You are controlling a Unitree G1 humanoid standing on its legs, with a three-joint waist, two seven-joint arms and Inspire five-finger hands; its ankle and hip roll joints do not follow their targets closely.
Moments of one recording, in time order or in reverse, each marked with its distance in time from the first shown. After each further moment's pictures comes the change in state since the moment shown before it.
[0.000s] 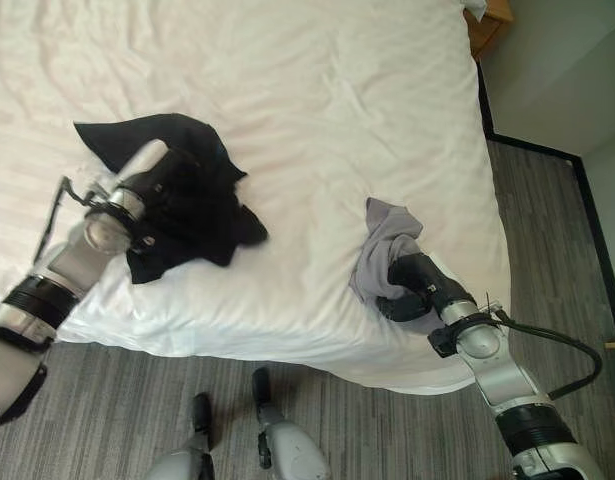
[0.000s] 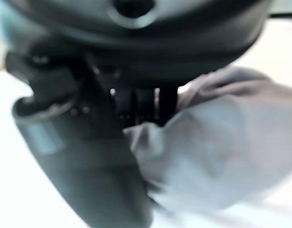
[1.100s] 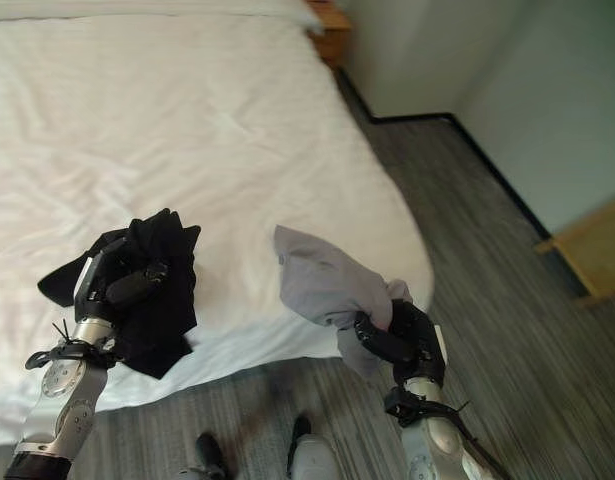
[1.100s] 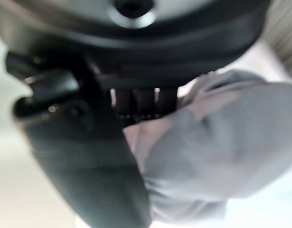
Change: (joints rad) left arm 0.752 -0.296 0.501 -0.315 -0.460 -0.118 0.006; right arm 0.489 0.586 -0.230 -0.357 0.415 -0.077 -0.045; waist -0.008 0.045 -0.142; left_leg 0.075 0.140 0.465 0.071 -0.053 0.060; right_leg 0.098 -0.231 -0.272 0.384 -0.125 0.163
